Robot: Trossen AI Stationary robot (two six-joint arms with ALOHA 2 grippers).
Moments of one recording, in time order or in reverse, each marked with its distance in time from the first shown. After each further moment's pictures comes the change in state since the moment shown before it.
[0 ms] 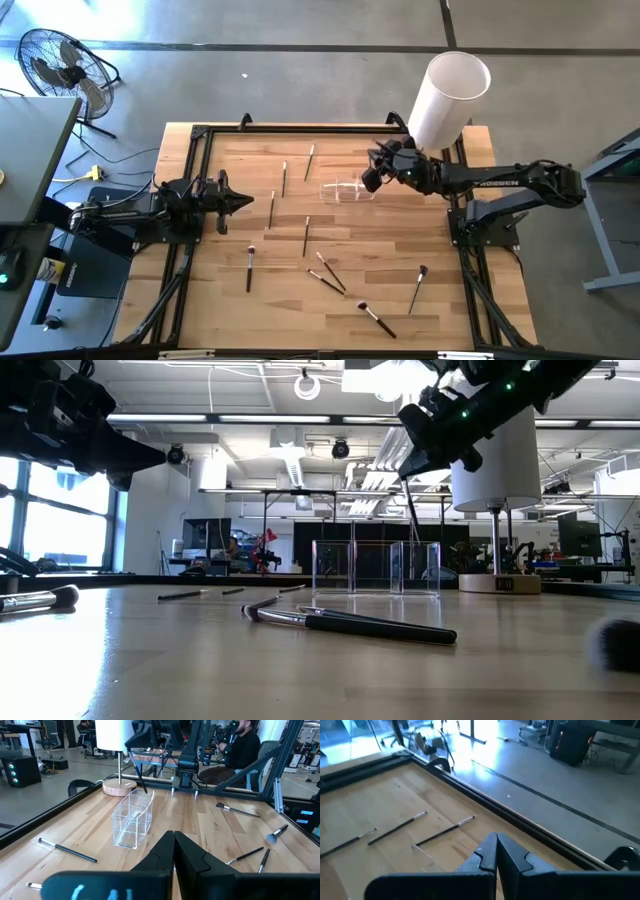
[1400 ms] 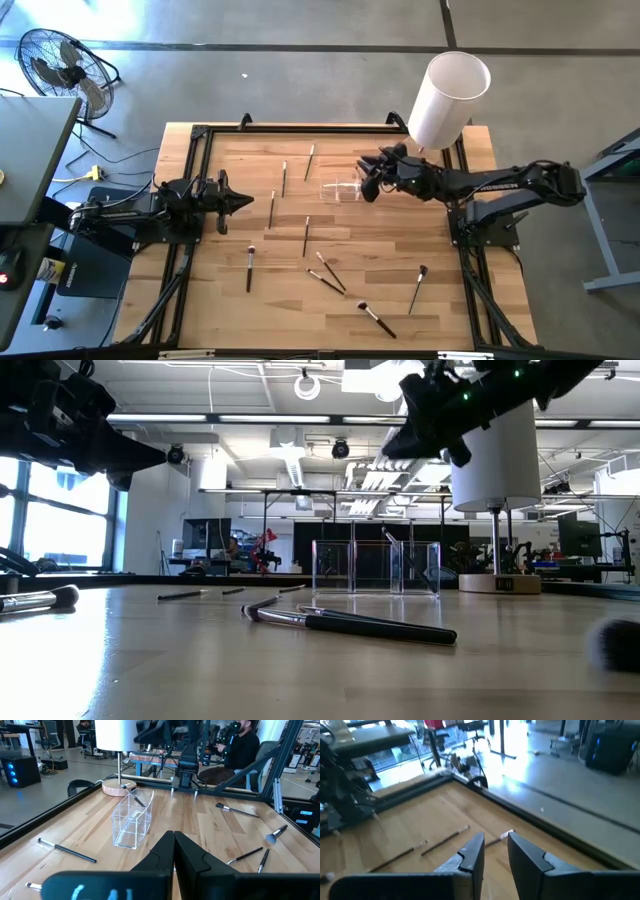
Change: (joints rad) left arm 0.000 0.000 0.000 0.003 0.002 0.000; right arm 0.092 -0.001 0.000 0.129 -0.057 0.028
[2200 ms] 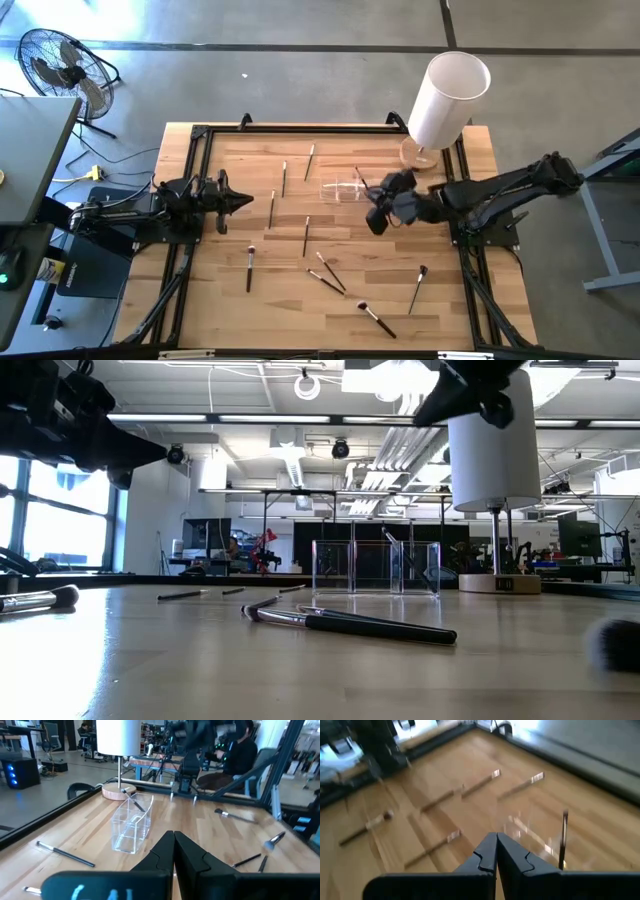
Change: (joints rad) left arm 0.000 0.000 0.000 0.033 0.004 -0.032; right arm 0.369 -0.001 0.264 -0.698 0.155 0.437
